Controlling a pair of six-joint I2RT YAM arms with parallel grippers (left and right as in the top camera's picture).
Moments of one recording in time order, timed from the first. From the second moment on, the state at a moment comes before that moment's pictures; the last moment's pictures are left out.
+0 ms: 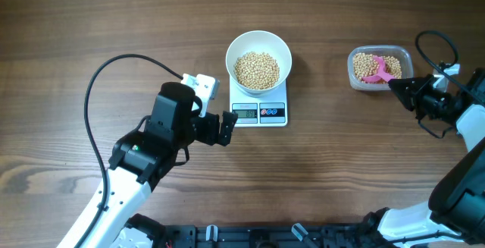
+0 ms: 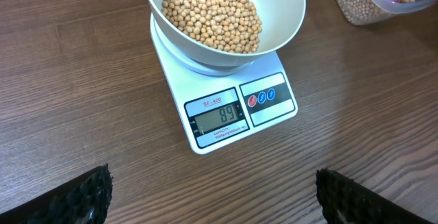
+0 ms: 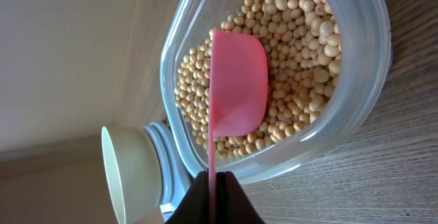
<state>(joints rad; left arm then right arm) -0.45 1.07 0.80 -0.54 0.15 -0.19 -0.61 1.71 0.94 -0.39 -0.92 0.34</state>
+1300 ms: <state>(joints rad) -0.45 1.07 0.80 -0.54 0.15 -0.19 -0.75 1.72 0.94 -0.36 -1.15 0.36</state>
